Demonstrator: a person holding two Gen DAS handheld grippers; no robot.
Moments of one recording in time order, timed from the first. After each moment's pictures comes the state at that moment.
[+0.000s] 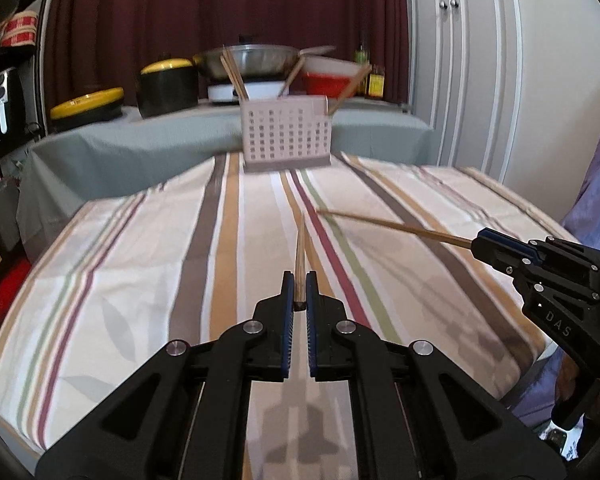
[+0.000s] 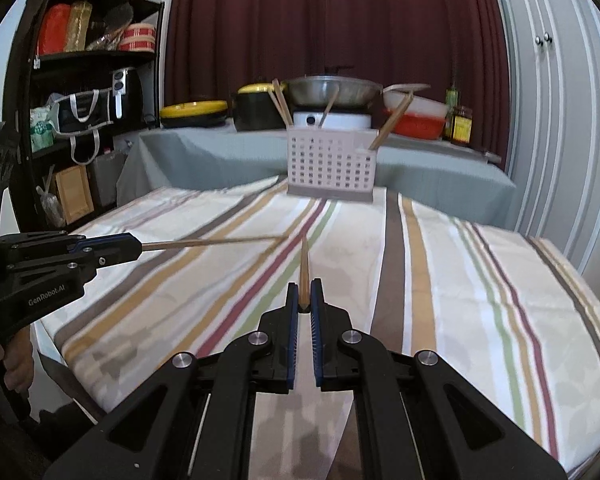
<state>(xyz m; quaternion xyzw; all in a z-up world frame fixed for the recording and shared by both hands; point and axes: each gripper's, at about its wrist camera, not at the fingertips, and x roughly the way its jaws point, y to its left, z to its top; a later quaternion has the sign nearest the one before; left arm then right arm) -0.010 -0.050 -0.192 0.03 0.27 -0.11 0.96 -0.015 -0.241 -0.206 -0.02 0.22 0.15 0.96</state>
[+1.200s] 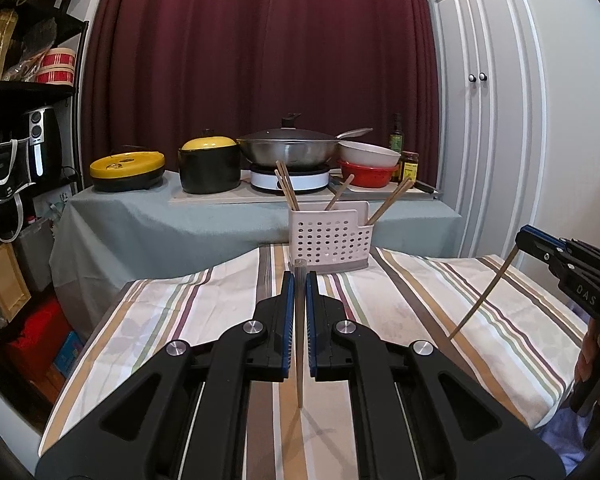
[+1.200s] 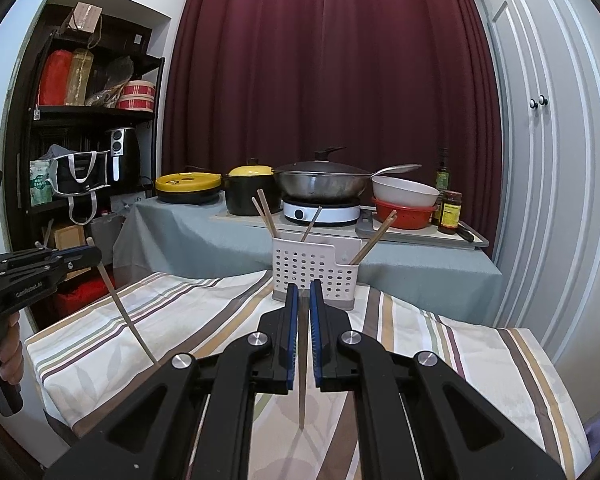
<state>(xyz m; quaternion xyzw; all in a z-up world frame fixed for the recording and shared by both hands) 0.002 -0.007 -0.079 0.01 0.17 -0.06 0.98 0.011 -0.255 -0.094 -0.02 0.12 0.15 0.98</state>
